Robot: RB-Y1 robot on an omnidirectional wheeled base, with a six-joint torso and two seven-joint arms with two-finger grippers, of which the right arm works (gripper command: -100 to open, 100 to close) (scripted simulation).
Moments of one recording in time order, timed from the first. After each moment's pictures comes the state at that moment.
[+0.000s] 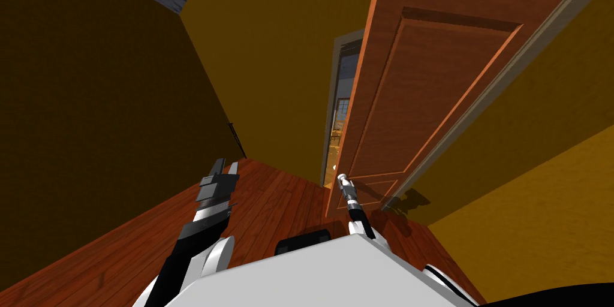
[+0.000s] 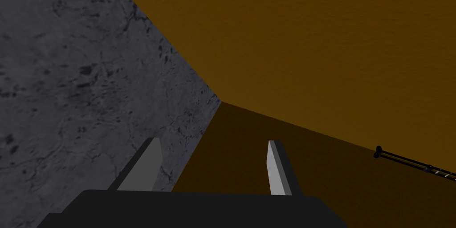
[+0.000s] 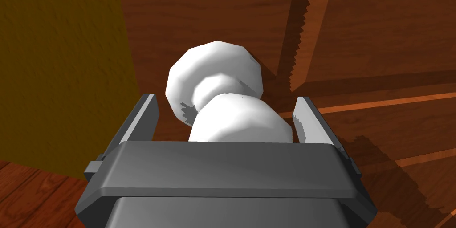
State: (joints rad) arm 0.02 -0.29 0.21 -0.72 -0.62 -0.94 -1.44
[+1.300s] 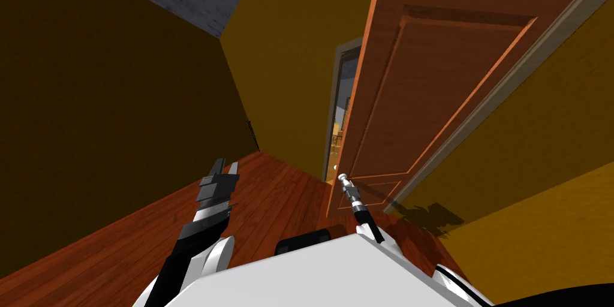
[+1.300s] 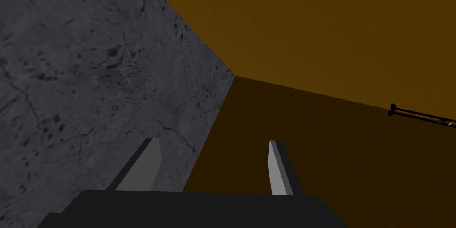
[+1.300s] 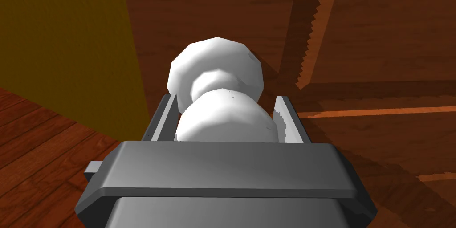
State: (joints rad) arm 0.04 -0.39 0.29 -0.73 -0.59 -0.94 -1.56
